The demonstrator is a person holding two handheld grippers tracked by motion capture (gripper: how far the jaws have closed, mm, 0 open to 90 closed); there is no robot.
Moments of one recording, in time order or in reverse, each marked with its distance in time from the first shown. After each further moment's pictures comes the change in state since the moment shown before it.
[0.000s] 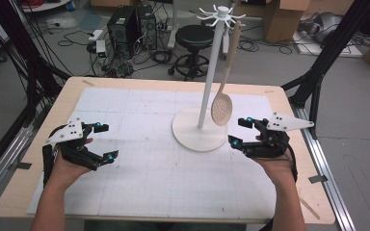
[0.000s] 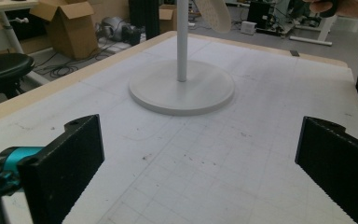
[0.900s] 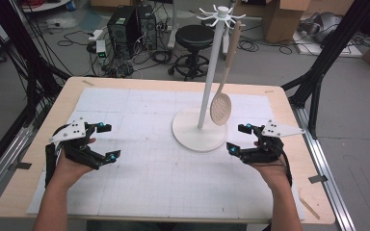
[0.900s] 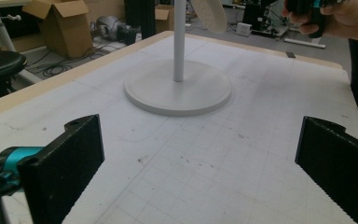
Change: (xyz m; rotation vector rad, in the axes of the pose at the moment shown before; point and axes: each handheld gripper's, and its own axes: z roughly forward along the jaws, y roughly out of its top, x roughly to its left) left arm 0.003 -0.002 0.006 -0.002 -0.017 -0.013; right arm -0.007 -0.033 0.011 0.009 -0.016 0.050
